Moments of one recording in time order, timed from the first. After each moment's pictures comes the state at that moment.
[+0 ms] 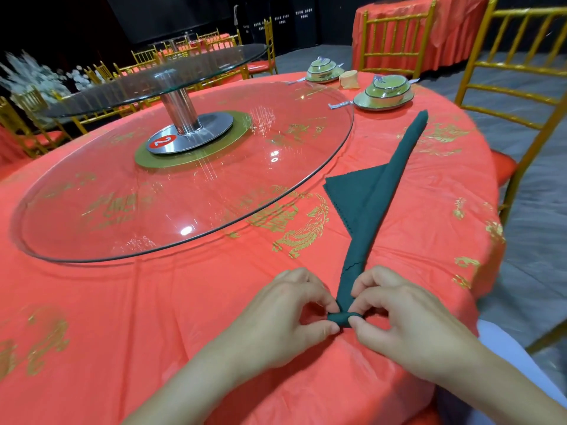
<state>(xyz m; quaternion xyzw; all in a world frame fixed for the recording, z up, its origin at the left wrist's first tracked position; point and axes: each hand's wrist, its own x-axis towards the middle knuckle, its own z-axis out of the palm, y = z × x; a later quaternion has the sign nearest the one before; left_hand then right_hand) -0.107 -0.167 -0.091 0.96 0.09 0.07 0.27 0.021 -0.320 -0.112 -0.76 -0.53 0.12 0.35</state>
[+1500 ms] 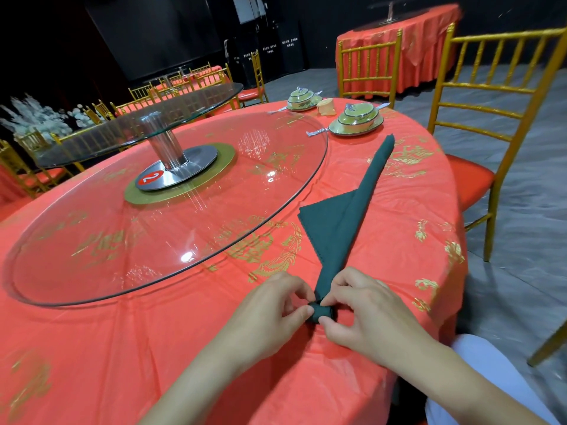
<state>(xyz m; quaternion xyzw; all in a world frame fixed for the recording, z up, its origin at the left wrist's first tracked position) -0.066 -0.174 -0.073 0.95 0.18 0.04 0.26 0.050 -0.305 -0.121 -0.77 -0.52 0.00 0.38</state>
